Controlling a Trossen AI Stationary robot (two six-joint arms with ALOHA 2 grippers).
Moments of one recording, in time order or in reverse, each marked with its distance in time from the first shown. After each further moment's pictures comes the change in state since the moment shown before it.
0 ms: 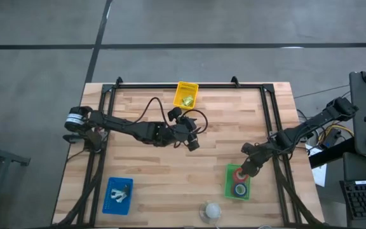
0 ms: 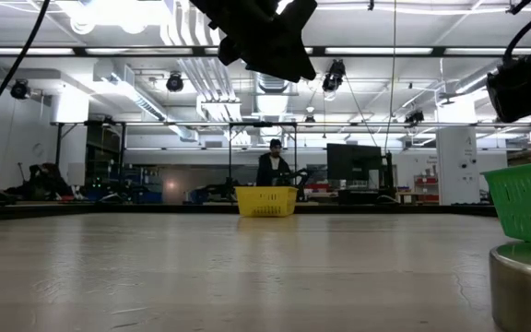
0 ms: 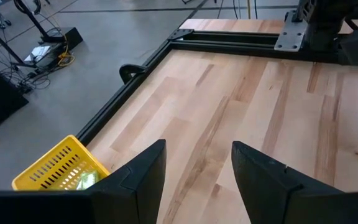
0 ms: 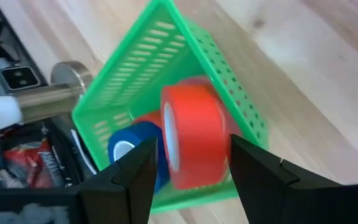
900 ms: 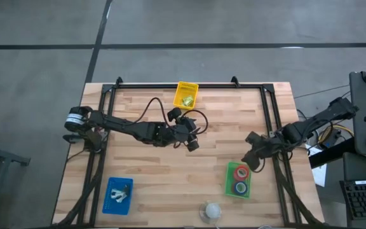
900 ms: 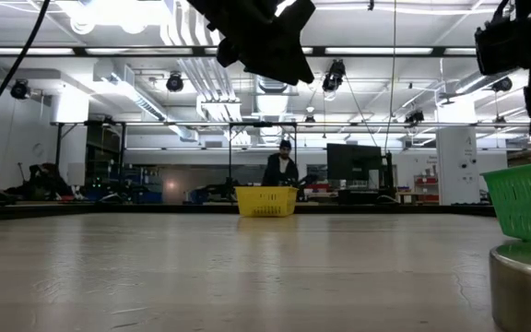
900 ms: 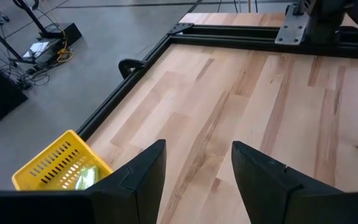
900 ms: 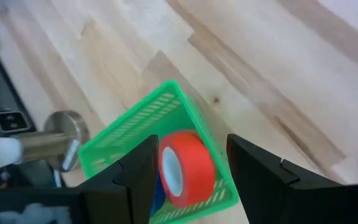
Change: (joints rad) left arm 0.000 0.000 -0.001 -0.023 0.004 -0.011; right arm 0.002 -0.079 0.198 -0.339 0.266 -0.106
